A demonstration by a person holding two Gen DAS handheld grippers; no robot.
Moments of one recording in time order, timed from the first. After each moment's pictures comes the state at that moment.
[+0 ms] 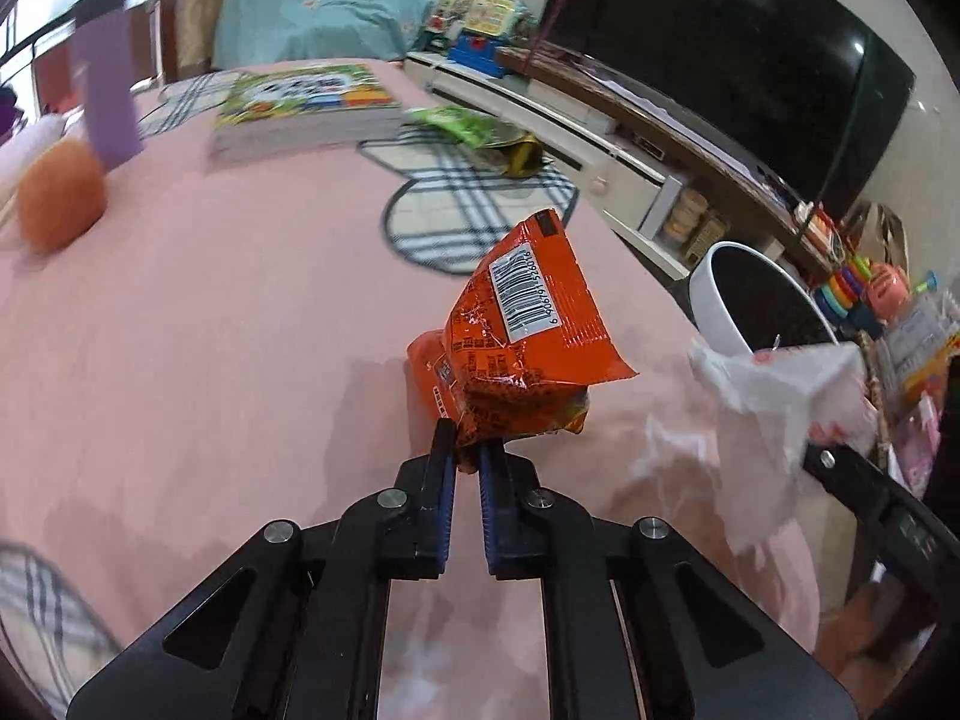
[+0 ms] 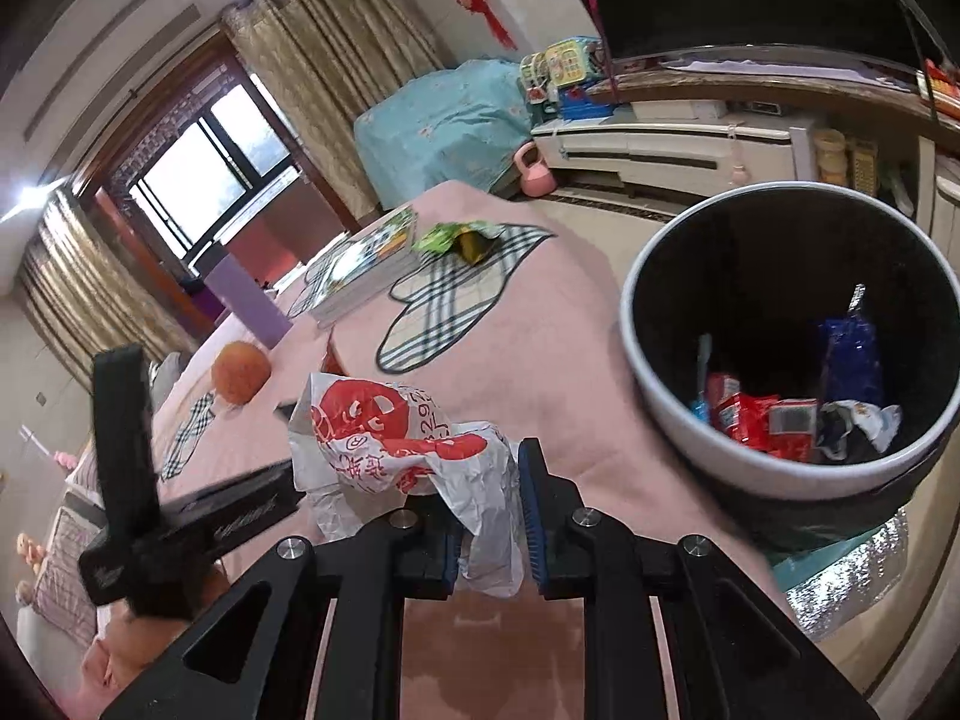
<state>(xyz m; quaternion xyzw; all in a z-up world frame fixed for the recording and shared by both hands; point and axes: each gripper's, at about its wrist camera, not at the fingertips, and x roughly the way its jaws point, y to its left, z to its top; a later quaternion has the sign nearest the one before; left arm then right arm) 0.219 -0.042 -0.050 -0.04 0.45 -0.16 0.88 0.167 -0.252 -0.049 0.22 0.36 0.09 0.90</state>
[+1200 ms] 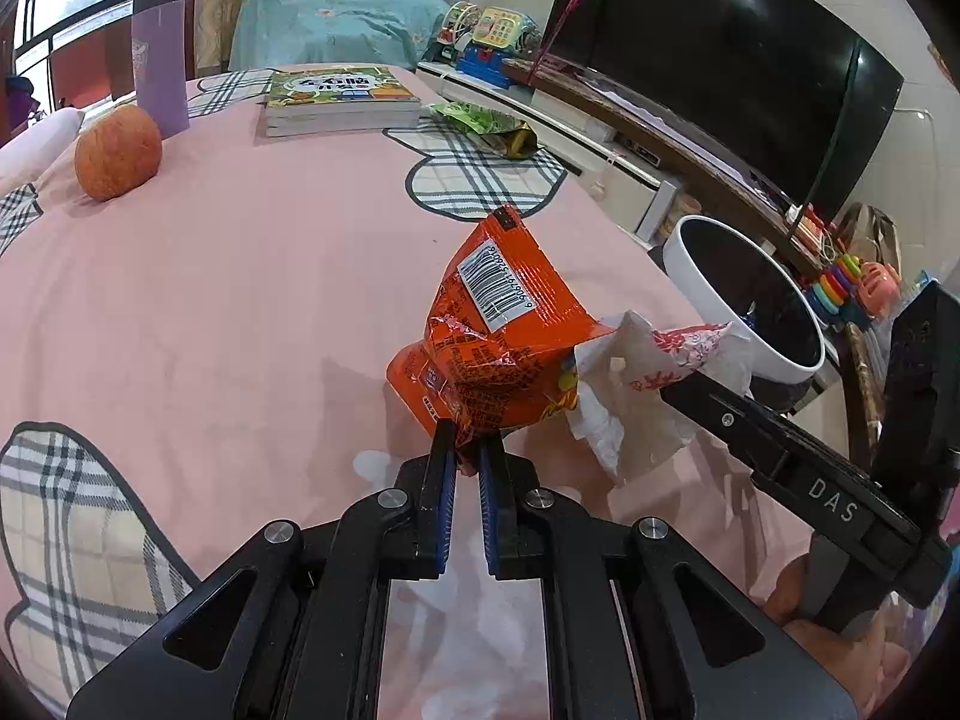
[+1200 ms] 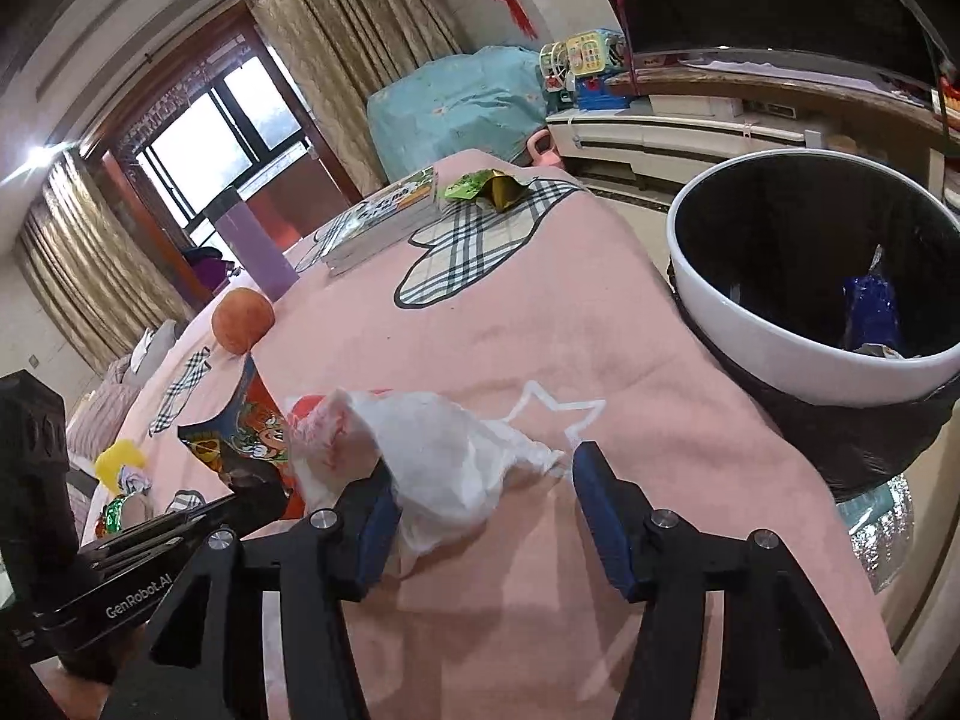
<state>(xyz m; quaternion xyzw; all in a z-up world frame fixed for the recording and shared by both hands) 0.156 -0.029 -0.047 -0.05 0.44 -0.15 0.89 0.143 -0.221 -0.070 0.18 0.37 0.09 0.91</state>
